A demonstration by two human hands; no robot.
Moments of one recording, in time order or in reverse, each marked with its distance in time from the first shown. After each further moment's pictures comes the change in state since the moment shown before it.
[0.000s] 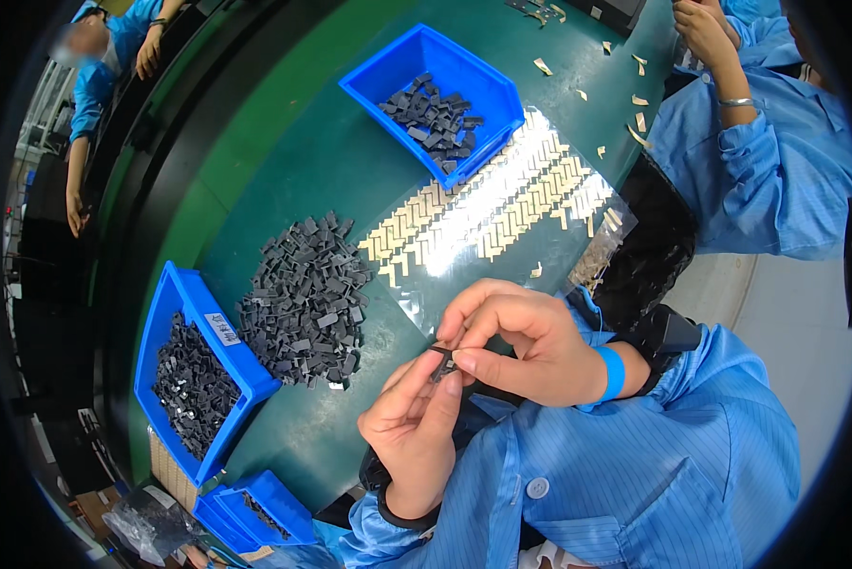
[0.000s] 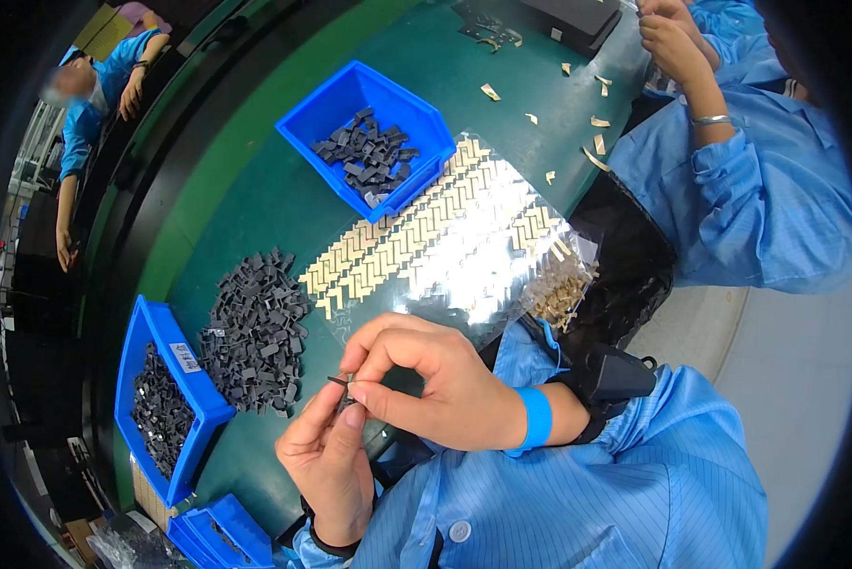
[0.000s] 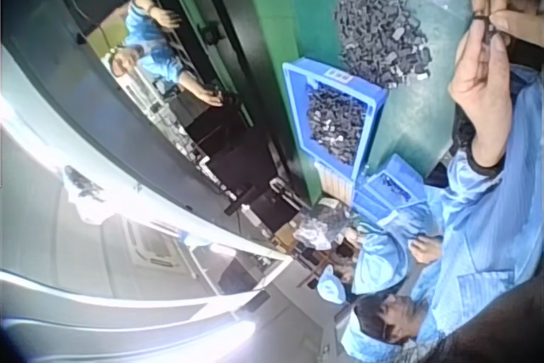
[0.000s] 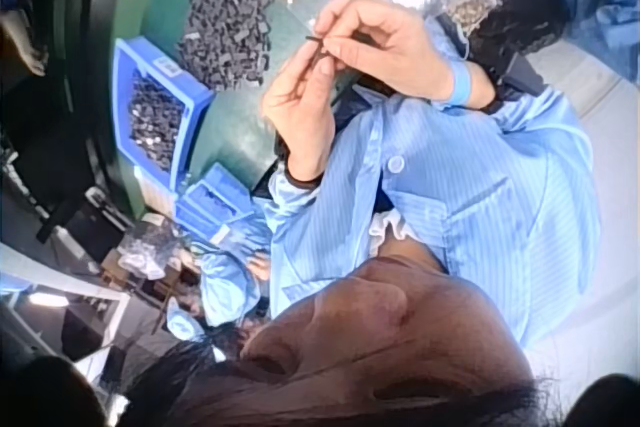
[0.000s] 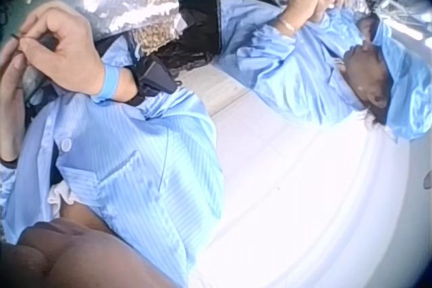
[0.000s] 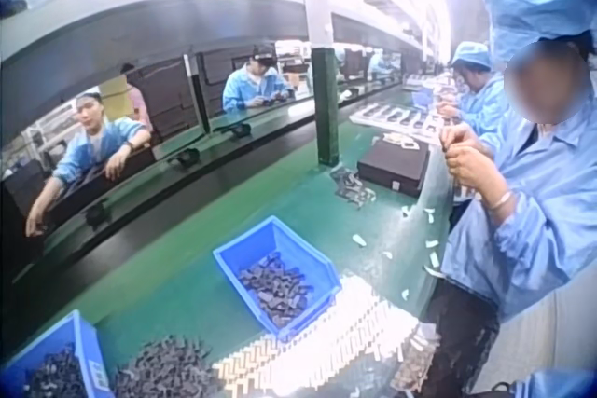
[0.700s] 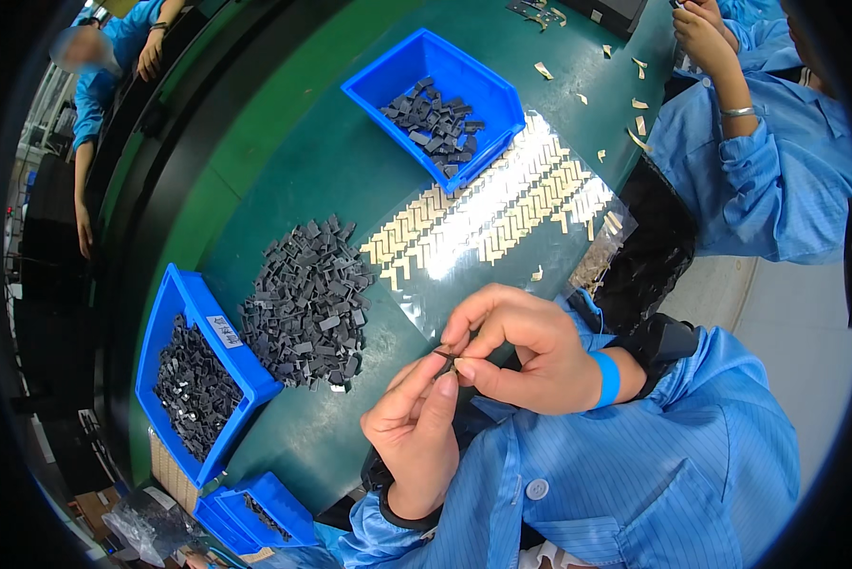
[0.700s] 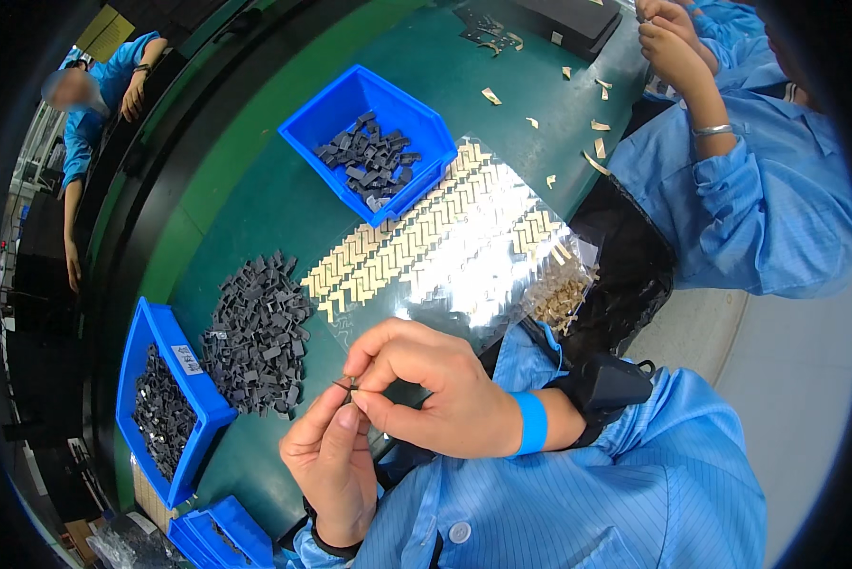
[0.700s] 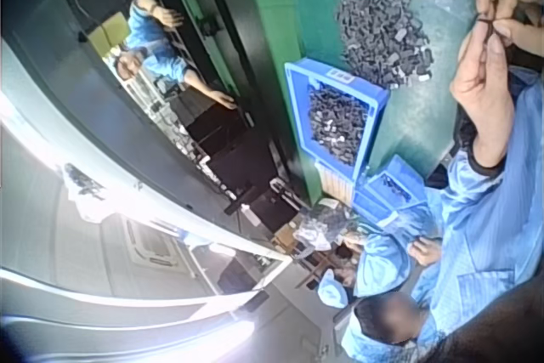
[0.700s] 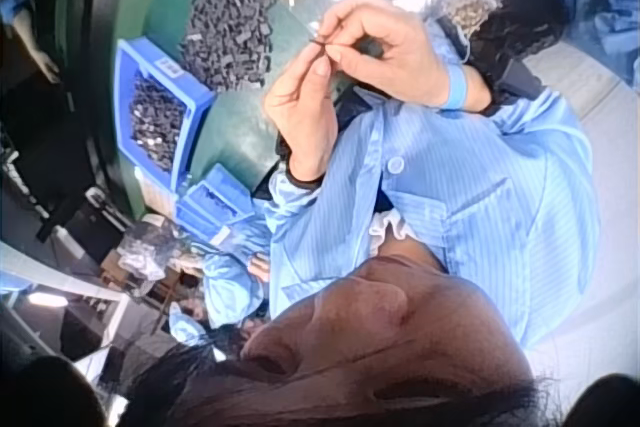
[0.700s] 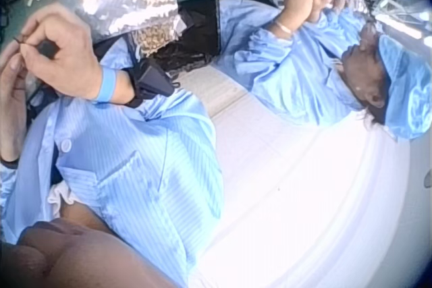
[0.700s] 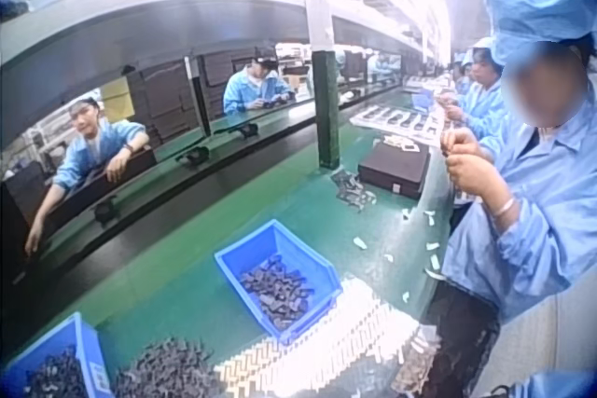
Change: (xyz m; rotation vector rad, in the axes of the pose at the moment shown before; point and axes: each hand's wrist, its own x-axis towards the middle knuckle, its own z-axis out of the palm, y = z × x) left_hand 0.002 0.000 0.002 -0.012 0.028 -0.042; right_hand 0.004 -0.002 -0.002 -0.188 0.003 -0.184
